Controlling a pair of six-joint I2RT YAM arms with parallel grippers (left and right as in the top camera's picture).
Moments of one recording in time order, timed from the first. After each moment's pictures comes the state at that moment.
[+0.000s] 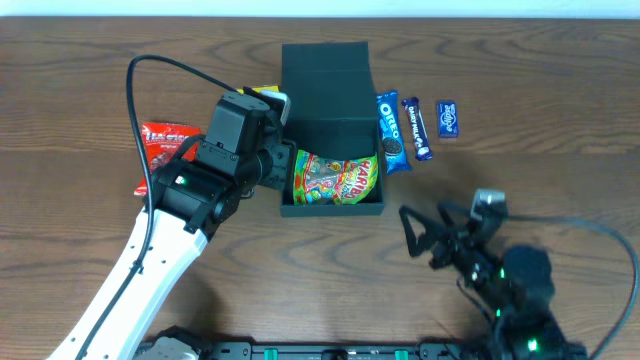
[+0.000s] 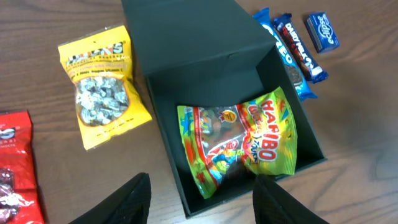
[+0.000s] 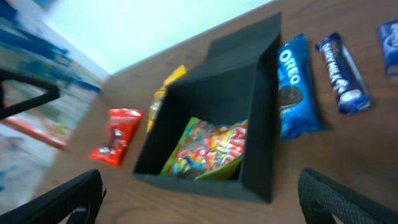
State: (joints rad) left arm -0.45 1.29 1.22 -0.79 0.05 -0.19; right arm 0.23 0.51 0.34 -0.16 -0.32 0.56
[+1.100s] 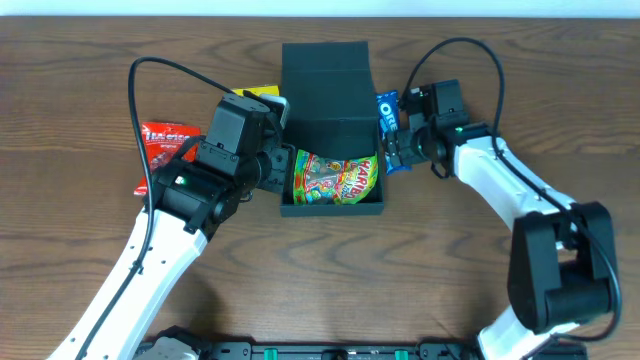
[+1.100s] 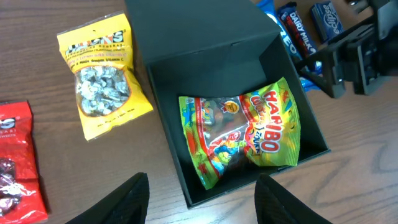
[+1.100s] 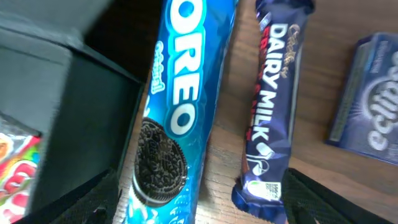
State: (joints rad) left arm -0.45 1.29 1.22 -0.82 0.05 -0.19; right arm 0.23 1.82 1.15 -0.41 -0.06 -0.03
